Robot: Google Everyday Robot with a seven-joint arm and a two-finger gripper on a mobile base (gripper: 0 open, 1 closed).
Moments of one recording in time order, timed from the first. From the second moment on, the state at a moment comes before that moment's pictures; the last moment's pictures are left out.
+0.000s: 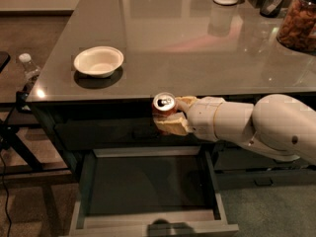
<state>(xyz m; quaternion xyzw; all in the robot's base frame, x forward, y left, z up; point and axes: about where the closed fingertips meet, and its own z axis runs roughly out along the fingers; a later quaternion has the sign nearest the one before) 0.514 -0.037 0.833 -0.43 0.72 0.20 0.51</state>
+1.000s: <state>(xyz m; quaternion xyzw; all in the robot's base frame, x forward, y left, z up) 0.542 -0.032 0.936 -0.44 0.69 0.16 0.55</state>
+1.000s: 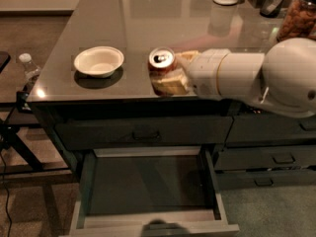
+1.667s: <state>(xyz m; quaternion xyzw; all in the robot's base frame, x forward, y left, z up) 0.558 -0.029 0.939 -0.44 0.69 0.17 0.55</state>
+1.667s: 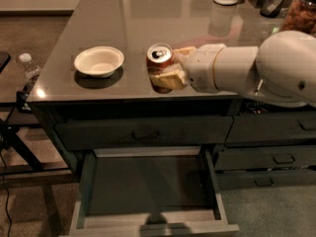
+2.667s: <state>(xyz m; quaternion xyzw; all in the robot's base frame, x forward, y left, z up) 0.635 -0.010 0.954 -0.47 0.69 0.19 0.51</state>
